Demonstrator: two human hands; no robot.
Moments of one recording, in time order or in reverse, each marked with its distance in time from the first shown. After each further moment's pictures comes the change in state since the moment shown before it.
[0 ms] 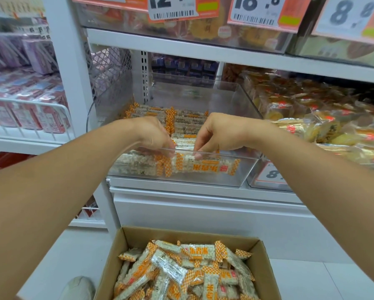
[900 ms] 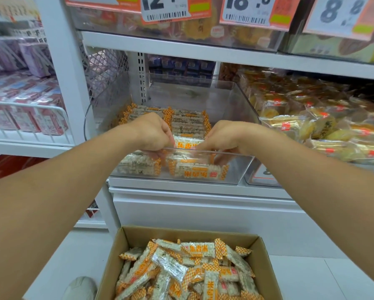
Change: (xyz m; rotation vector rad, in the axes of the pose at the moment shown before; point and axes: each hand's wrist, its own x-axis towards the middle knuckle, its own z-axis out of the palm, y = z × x) left_hand -0.011 0.011 0.008 -0.088 0.108 0.078; right_hand -0.001 0.007 0.012 0.356 0.030 0.473
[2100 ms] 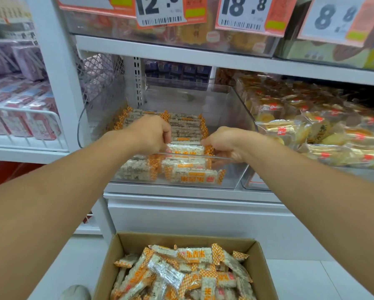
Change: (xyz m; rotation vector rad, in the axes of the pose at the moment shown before) left_hand 0.021 -0.008 0.000 0.373 0.069 0.268; right_hand 0.023 0.013 0.007 0.426 0.037 0.088
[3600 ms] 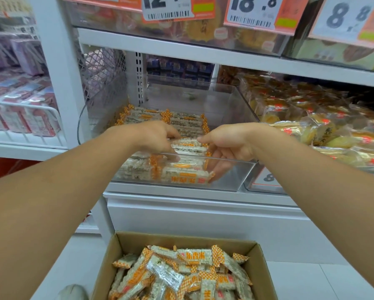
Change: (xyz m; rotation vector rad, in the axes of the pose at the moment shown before) left_hand 0.009 -0.001 -0.001 -0.014 -0.240 -0.050; right_hand -0.022 -0.015 -0.002 -0.030 -0.257 0.141
